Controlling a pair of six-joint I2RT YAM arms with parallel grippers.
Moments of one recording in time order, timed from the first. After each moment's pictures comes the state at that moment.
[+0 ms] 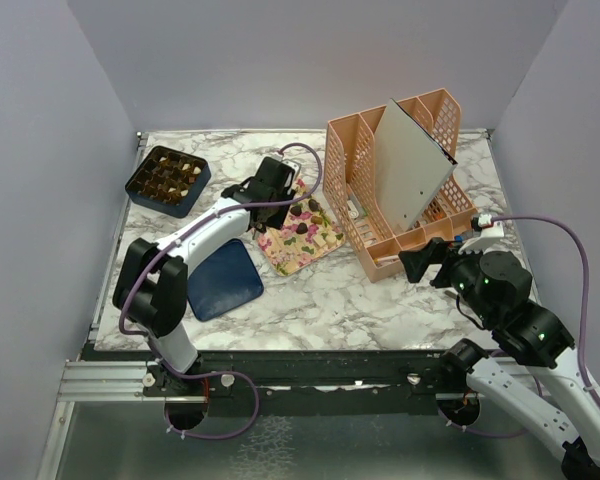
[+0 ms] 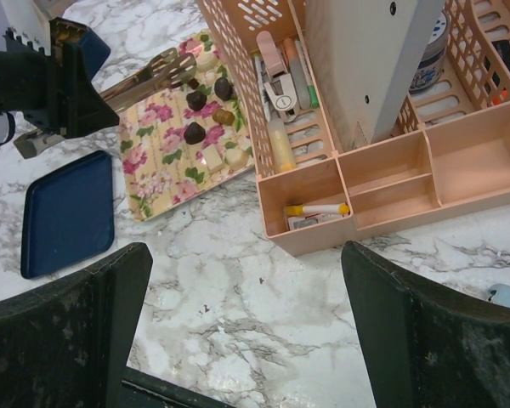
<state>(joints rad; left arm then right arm) -0.54 1.67 1.30 -0.52 -0.19 -0.04 0.62 0.47 0.79 -0.63 0.27 0.44</state>
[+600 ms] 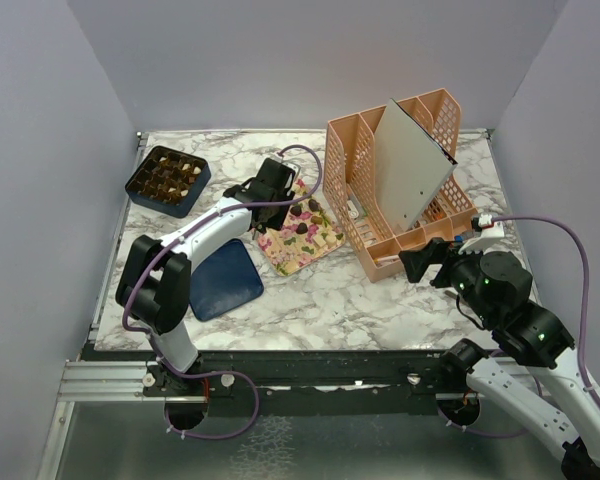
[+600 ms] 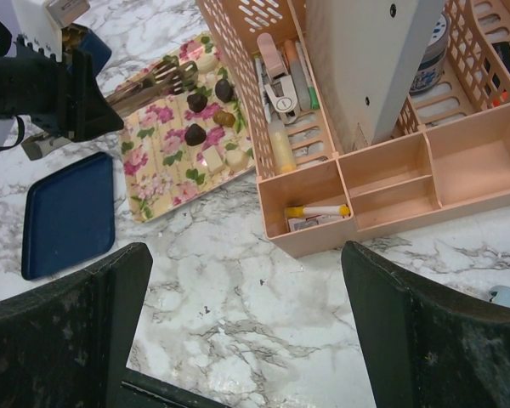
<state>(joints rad) -0.54 1.71 1.30 -0.51 -0.21 -0.04 0.62 0.47 0.79 -0.63 0.27 0.44</state>
